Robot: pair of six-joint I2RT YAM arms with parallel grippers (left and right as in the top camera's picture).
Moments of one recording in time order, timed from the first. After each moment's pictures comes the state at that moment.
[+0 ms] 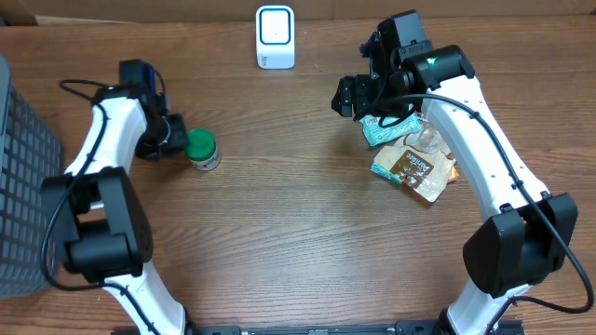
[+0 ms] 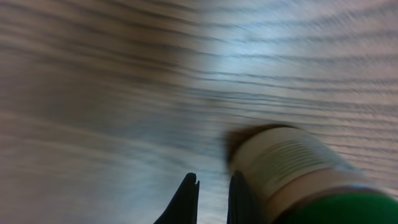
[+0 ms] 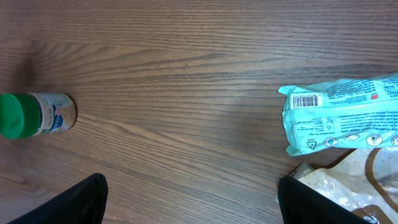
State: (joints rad) left arm 0.12 2.01 1.48 -0.91 0.05 -0.15; right arm 0.29 1.89 1.78 -1.04 -0.25 0.26
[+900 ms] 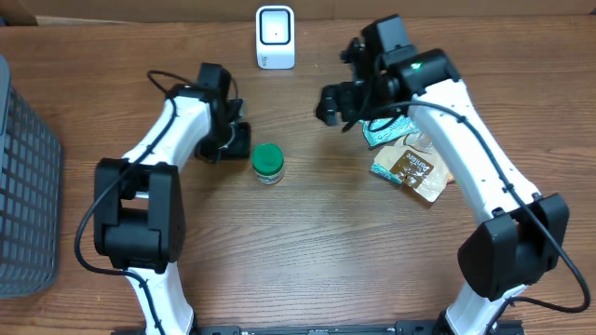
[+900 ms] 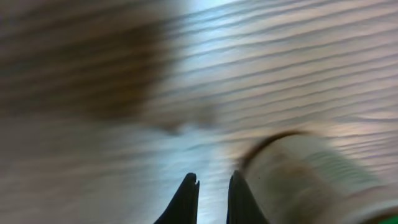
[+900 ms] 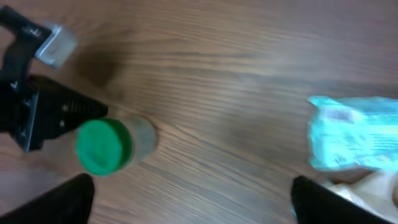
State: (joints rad) left arm -0.13 2.05 1.48 -0.93 0.19 -0.15; right arm 0.37 1.89 1.78 -1.02 -0.27 0.18
